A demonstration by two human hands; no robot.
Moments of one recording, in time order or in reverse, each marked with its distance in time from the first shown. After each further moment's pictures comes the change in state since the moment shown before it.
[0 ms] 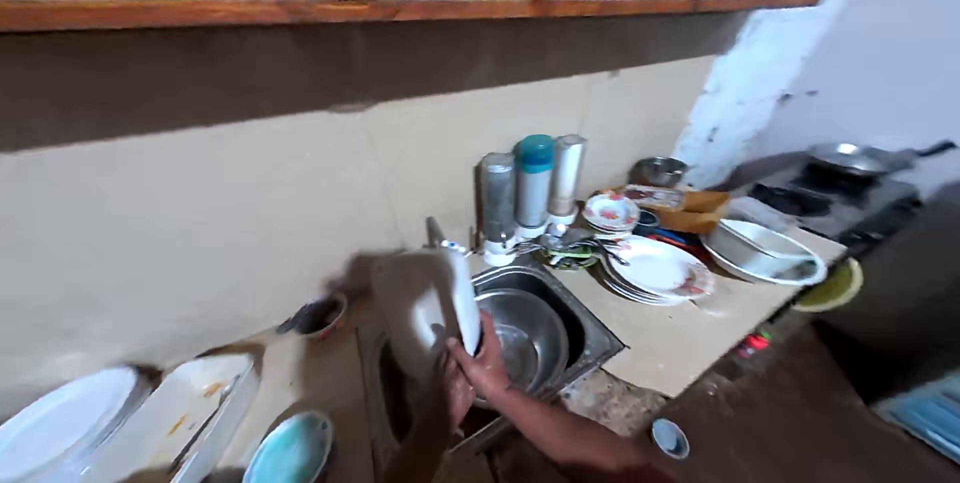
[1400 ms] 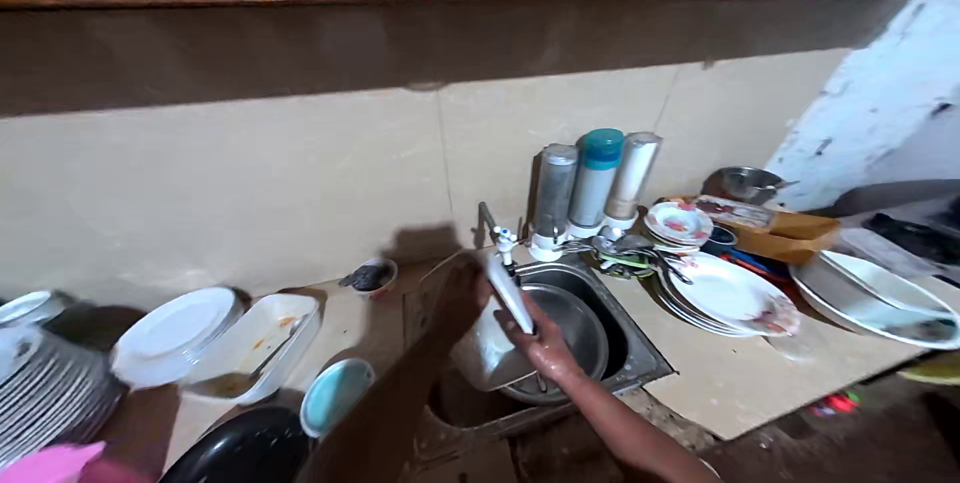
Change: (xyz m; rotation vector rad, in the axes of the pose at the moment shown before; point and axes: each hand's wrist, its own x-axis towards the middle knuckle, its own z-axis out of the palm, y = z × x) left_hand 0.081 0.008 -0.093 0.465 -0.110 0.058; right_hand 0.021 -0.025 -0.047 -0.355 -0.316 0.076
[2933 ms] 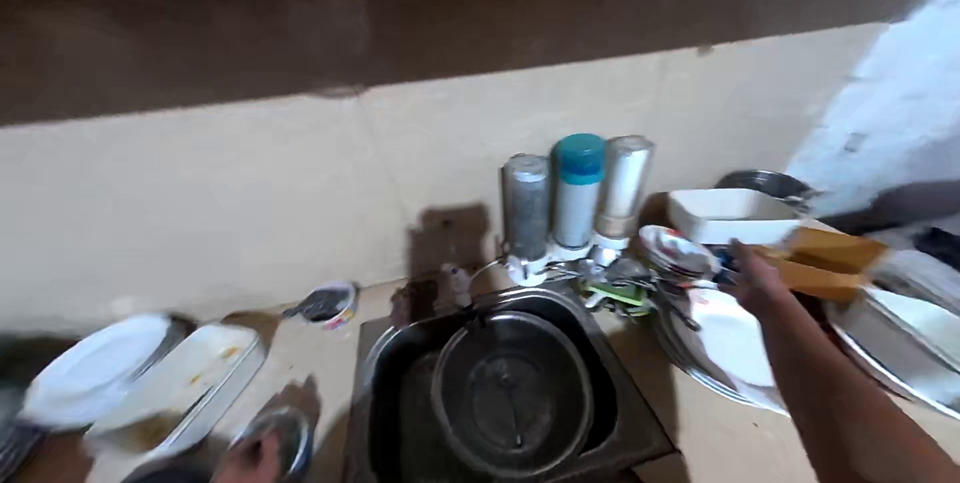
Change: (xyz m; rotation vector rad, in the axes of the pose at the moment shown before) left_hand -0.176 -0.134 0.102 -0.291 0.341 -1.044; right_hand 0.167 0.140 -0.382 0.305 0.713 0.400
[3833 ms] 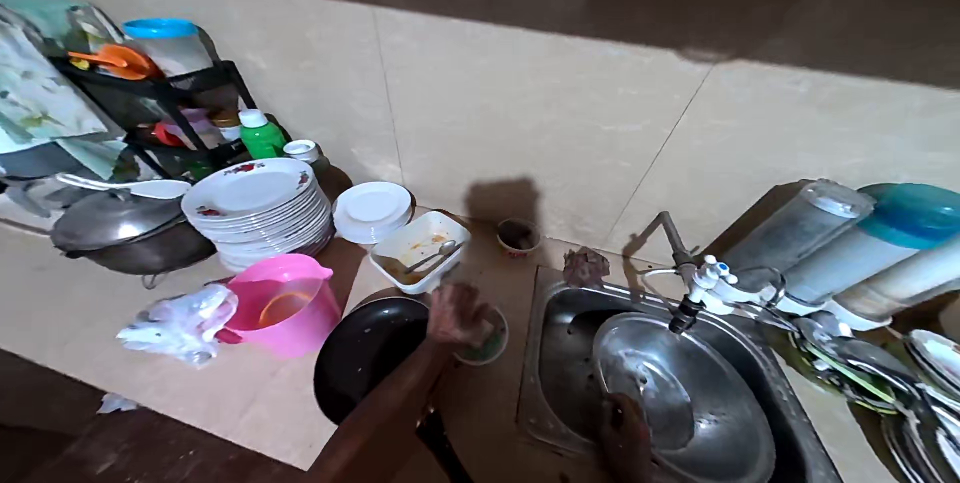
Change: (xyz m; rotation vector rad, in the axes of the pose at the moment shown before) left_hand 0.057 -0.037 -0.046 0.199 -0.183 0.388; right_hand -0.430 0.244 0.223 -0.674 -0.556 -0.751
